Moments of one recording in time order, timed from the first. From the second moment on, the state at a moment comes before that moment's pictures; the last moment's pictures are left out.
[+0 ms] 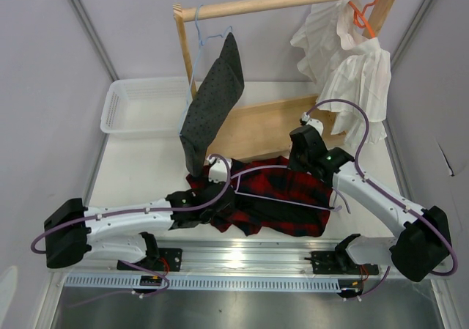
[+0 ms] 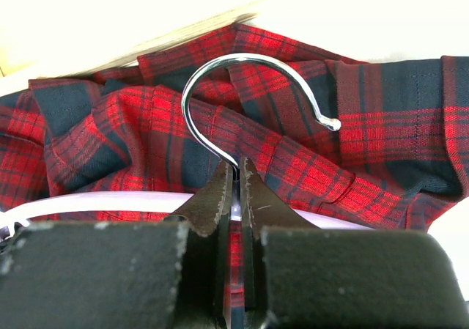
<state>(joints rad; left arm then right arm) -1.16 1.16 0.65 -0.24 -0.68 -0.63 0.60 1.26 0.99 -0.58 0.29 0.63</state>
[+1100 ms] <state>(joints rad) -1.16 1.26 0.75 -0.35 -0.74 -0.70 0.61 1.24 0.97 -0.57 0.28 0.65</state>
